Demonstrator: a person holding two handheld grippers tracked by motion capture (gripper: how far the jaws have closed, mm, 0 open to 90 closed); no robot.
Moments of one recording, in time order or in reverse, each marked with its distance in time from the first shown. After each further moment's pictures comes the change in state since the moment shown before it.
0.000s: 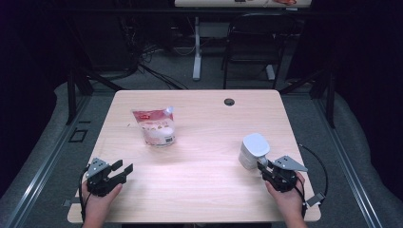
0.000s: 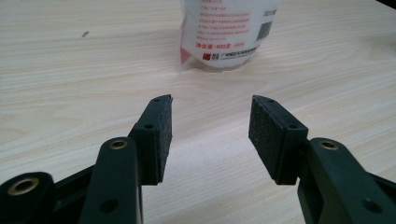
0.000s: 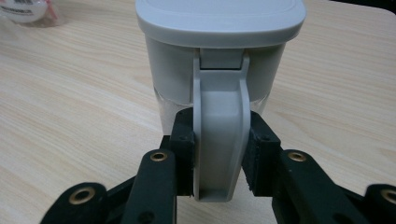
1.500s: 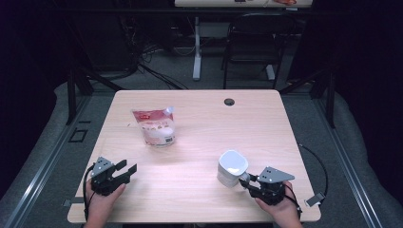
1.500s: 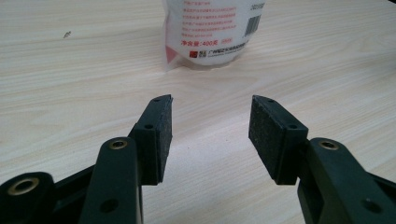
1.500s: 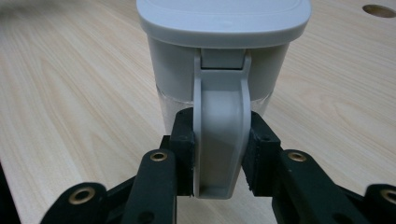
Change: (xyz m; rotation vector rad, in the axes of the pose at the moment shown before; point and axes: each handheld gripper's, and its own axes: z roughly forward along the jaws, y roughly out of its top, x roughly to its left) left arm -0.007 0.002 0.007 0.014 -0.028 0.028; right arm 0.043 -0.003 -0.011 0.040 0.322 -0.194
